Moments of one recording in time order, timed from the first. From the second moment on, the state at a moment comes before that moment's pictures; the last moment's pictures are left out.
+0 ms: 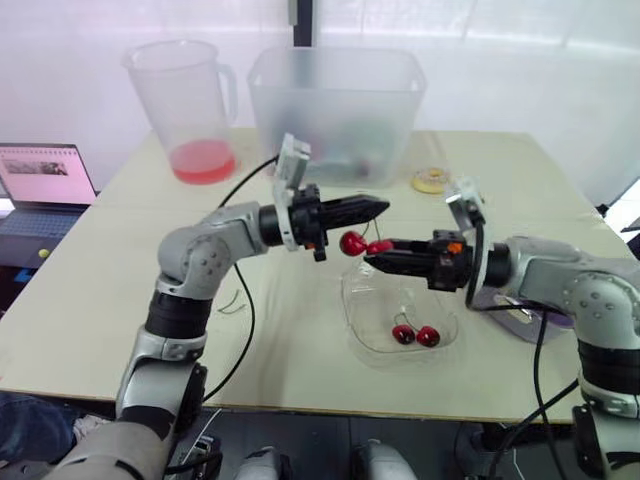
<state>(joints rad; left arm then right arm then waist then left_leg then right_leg) -0.88 0.28 -0.03 0.00 -0.81 0.81 -0.91 -0.58 -0.74 -0.14 -0.31 1.03 1.11 0.78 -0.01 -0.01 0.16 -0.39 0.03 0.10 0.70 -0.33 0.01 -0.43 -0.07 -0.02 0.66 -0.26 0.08</state>
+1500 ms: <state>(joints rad) -0.82 0.28 0.05 -0.11 -0.82 0.77 -0.80 -0.48 -1.17 0.00 0.30 0.29 0.62 0.97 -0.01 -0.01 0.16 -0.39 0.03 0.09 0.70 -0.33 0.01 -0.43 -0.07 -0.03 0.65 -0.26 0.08</state>
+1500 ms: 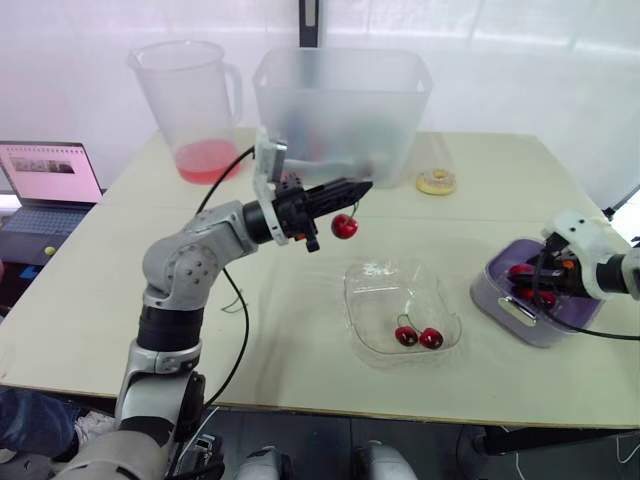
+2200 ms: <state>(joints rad) -0.85 0.26 0.13 -0.13 -1.04 0.87 -0.77 -0.74 -0.90 -0.19 -0.15 0.77 0.99 1.06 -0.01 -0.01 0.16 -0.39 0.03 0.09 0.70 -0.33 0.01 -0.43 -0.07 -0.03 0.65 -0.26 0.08</state>
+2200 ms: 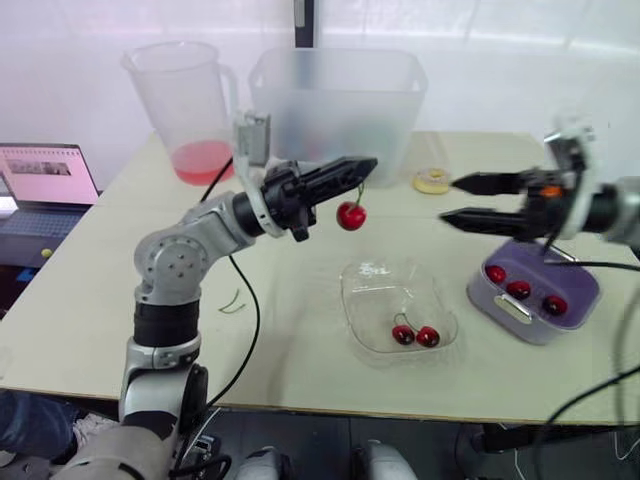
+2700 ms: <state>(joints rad) -0.87 0.29 0.12 -0.14 -1.06 0.89 -0.76 -0.77 -0.57 -0.13 -0.29 0.97 1.05 0.83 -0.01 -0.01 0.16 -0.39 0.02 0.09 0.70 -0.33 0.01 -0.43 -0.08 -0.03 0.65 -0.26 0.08</state>
